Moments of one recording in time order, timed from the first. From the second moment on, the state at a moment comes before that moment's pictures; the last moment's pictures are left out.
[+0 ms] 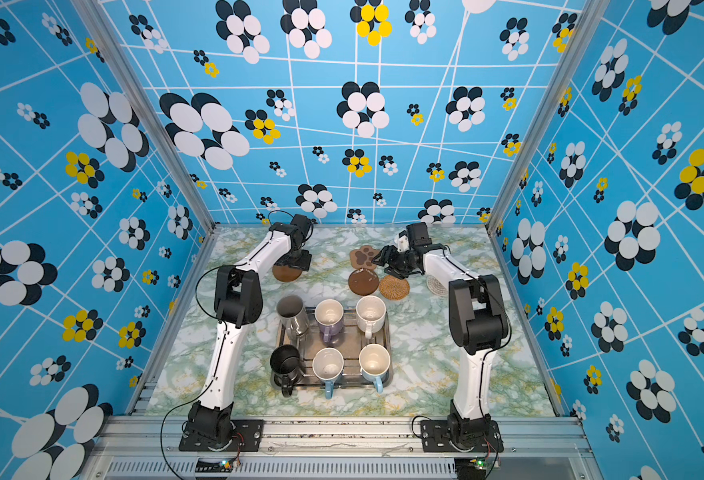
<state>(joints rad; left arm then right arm) -0.28 2.52 2.28 -1.08 -0.27 -0.16 0.20 2.03 1.51 -0.42 -0.59 0.61</state>
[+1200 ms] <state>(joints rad) -0.40 2.24 2.11 -0.95 -0.02 -0.20 0.24 2.28 1.78 -0.73 -0.57 0.40</state>
